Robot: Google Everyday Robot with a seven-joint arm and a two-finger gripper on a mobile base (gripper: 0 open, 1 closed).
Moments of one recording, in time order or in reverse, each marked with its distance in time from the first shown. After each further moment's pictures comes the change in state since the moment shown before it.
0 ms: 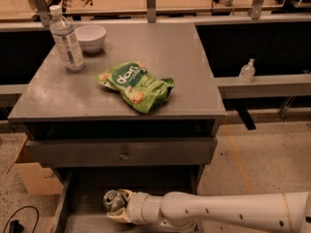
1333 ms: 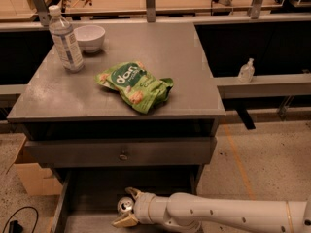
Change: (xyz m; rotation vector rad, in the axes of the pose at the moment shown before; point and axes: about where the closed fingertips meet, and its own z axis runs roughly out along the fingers) arm 0.035 -0.019 0.000 0.025 0.000 0.093
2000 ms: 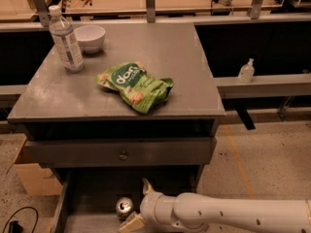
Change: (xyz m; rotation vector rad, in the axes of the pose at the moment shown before) arm -0.013 -0.003 -0.040 0.057 0.057 0.042
